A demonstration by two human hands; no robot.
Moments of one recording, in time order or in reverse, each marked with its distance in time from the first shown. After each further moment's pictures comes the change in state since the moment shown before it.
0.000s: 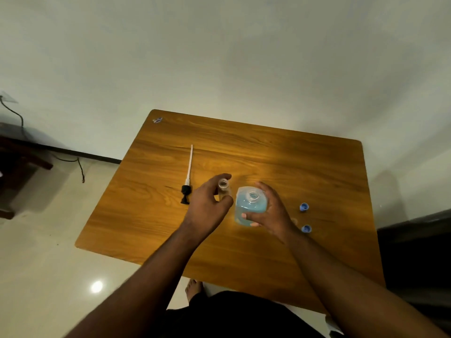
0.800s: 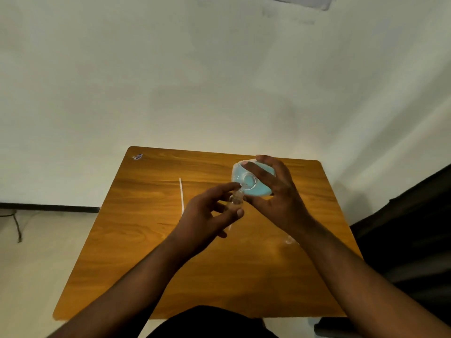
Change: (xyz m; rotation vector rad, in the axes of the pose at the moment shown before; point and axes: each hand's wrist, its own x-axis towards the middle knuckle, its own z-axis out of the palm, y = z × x) left_hand 0.006 0.020 -0.116 -0.351 -0.425 0.244; right_hand -0.035 -0.162 0.031 -0.720 0.397 -0.729
